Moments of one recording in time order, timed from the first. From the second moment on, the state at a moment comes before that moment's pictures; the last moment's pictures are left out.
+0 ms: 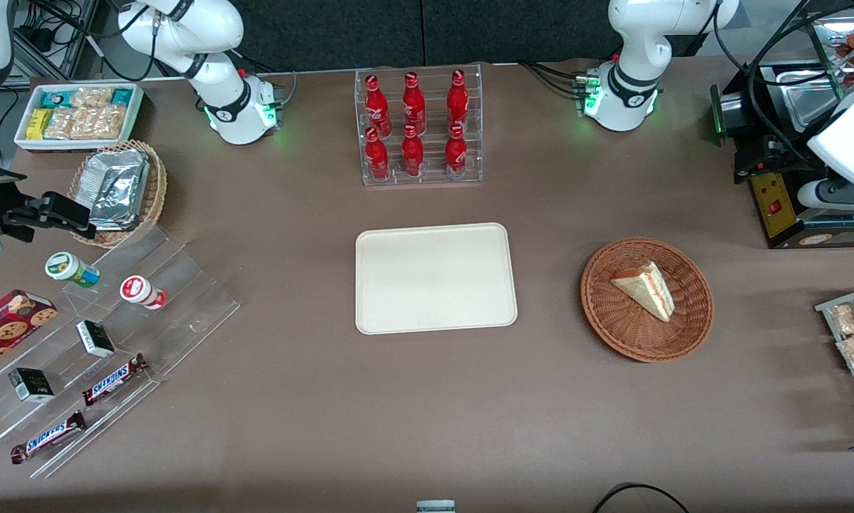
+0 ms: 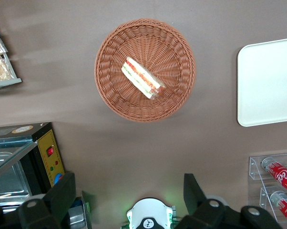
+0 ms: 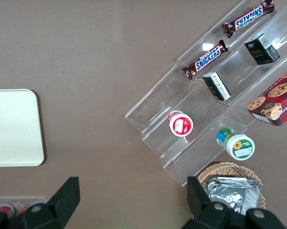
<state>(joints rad) -0.04 0.03 -0.03 -1.46 0.02 1.33 0.04</state>
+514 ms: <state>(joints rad) -0.03 0.03 -0.03 -1.55 0.04 1.39 0.04</state>
